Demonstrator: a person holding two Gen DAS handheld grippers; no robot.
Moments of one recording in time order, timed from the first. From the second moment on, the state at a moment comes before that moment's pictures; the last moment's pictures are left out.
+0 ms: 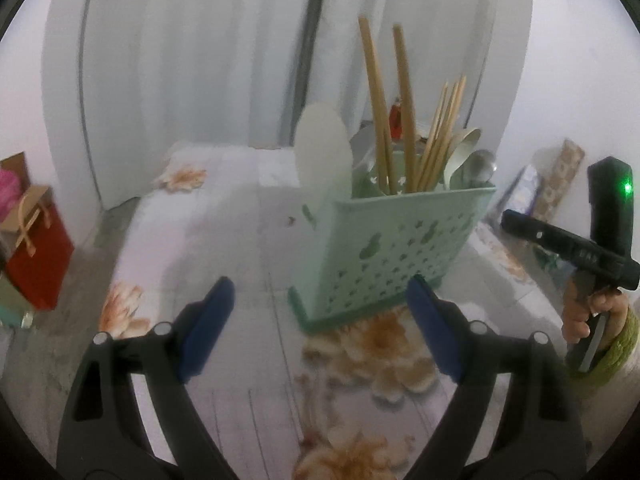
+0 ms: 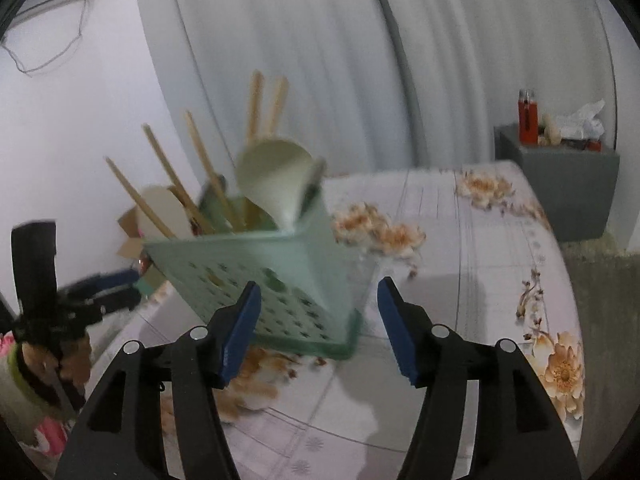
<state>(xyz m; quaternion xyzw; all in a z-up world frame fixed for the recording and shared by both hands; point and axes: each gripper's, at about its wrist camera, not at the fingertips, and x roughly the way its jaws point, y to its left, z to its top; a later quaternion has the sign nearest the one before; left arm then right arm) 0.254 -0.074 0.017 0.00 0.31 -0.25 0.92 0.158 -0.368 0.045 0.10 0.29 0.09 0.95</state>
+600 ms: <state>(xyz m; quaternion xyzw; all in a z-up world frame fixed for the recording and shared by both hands) 0.286 -0.112 0.000 -0.01 0.35 -0.31 0.88 0.194 -0.334 0.016 0.05 0.34 0.15 0.93</state>
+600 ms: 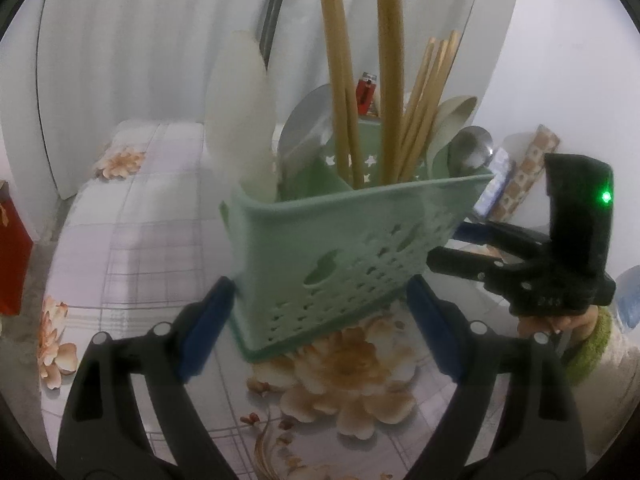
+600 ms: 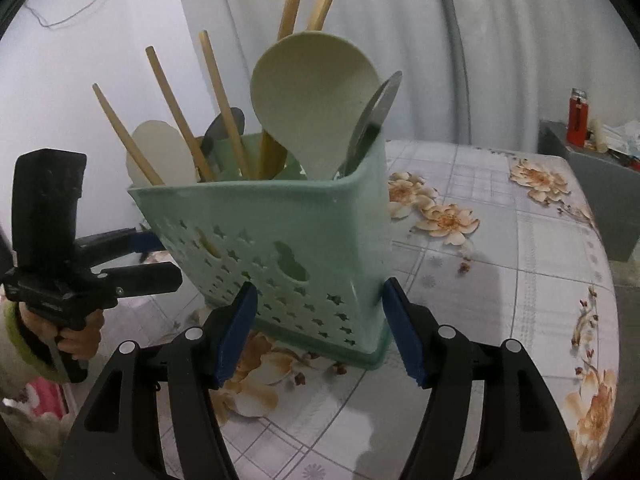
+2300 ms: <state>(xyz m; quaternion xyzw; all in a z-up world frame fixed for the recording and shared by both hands) 0.037 -0.019 0.017 0.03 0.31 0.04 0.95 -0.003 -0.192 0.028 -0.02 0.33 -0.13 0.93</state>
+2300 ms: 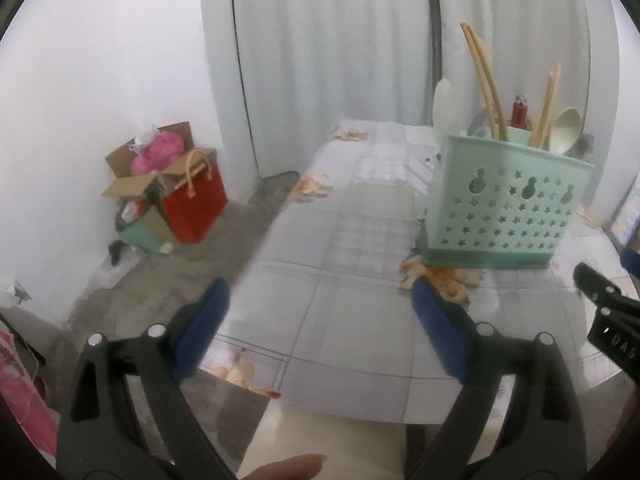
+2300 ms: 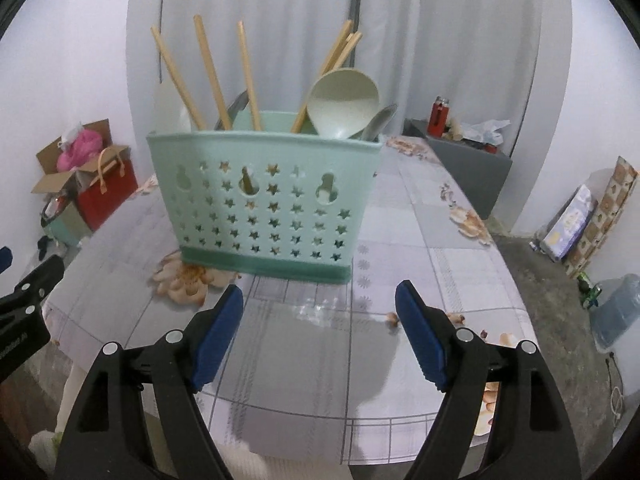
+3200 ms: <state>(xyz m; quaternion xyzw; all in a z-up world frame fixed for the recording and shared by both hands) 0.037 -0.011 0.014 0.03 0.31 0.05 0.95 -0.014 -0.201 0.033 -0.01 0.33 -0.15 0.93</state>
